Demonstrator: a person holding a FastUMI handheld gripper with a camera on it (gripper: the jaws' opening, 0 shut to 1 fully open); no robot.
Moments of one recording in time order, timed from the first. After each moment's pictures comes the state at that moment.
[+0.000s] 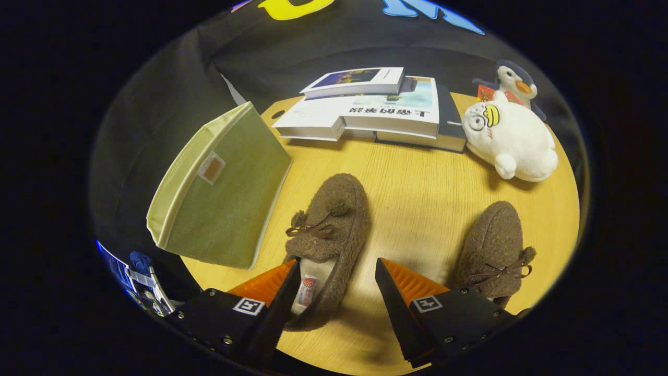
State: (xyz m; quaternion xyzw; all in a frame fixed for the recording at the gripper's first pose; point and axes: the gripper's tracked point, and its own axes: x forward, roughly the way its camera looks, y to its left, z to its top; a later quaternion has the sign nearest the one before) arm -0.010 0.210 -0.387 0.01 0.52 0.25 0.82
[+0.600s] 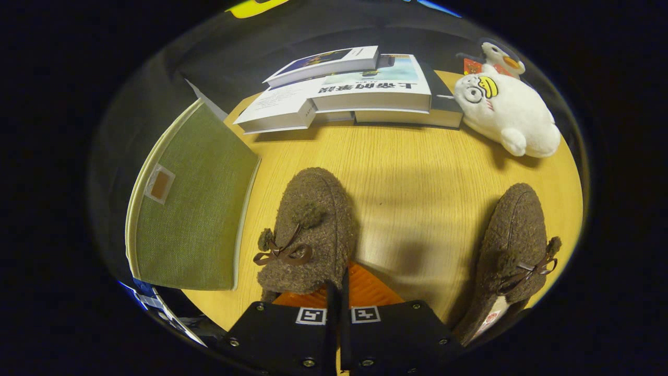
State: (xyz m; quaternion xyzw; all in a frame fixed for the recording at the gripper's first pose) arm 0.010 0.220 -0.417 0.03 0.55 0.19 0.81
